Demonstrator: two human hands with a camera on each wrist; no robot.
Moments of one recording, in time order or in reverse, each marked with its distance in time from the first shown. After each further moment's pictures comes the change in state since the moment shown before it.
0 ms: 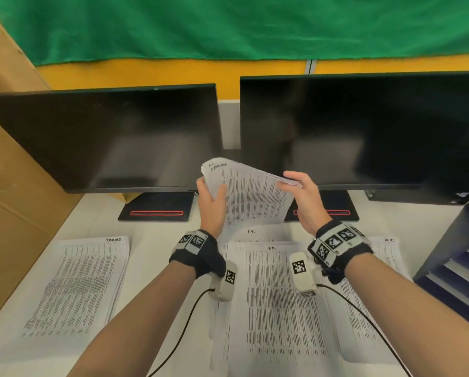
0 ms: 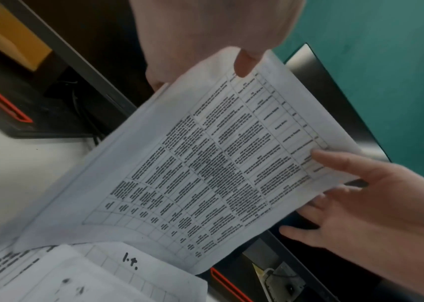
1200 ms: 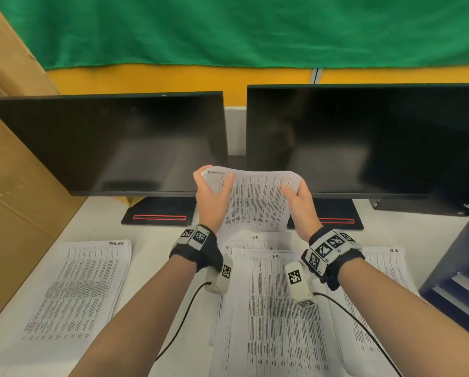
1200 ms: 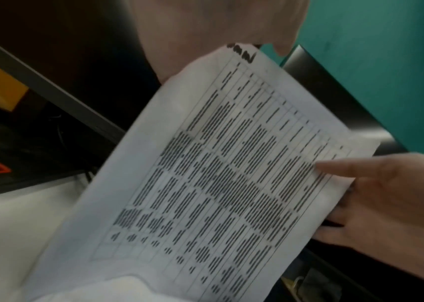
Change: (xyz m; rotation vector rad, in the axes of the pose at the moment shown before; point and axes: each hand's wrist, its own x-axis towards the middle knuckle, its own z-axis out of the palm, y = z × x) left_hand 0.025 0.007 -0.004 0.114 0.089 0.121; right_hand 0.010 0.012 0.017 -0.057 -0.041 -0.044
